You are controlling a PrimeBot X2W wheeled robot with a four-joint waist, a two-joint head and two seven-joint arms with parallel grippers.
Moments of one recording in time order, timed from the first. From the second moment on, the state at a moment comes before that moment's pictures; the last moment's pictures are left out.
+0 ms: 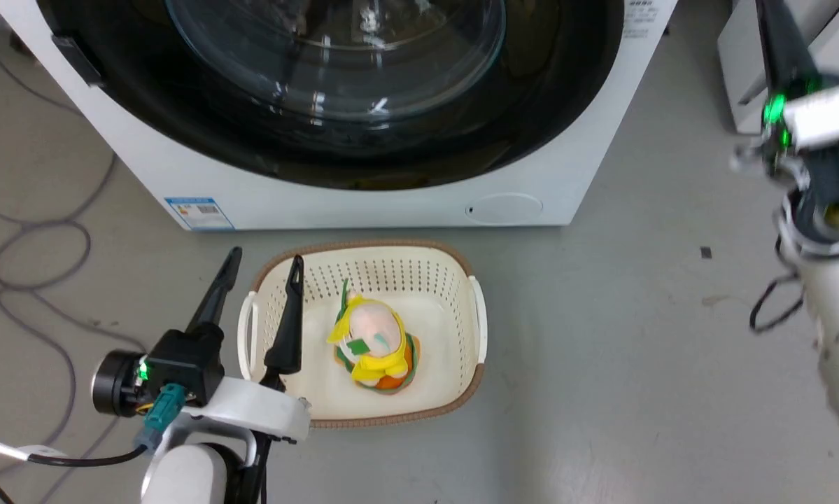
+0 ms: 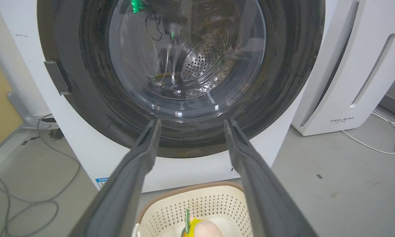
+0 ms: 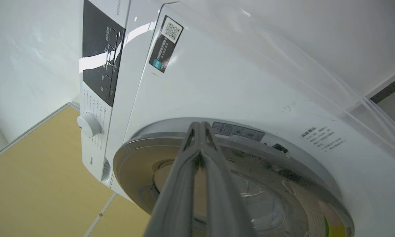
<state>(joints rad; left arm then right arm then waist) -0.16 0.09 -0.08 0.01 -0.08 -0.07 -0.16 -0.85 -0.29 0.24 0.46 1.46 0.13 -0.09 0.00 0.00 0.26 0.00</state>
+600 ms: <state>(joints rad) -0.23 0.10 -0.08 -0.01 -0.09 -0.09 -0.19 -1.37 -0.36 0.75 0.75 1.79 0.13 0.09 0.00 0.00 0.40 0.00</state>
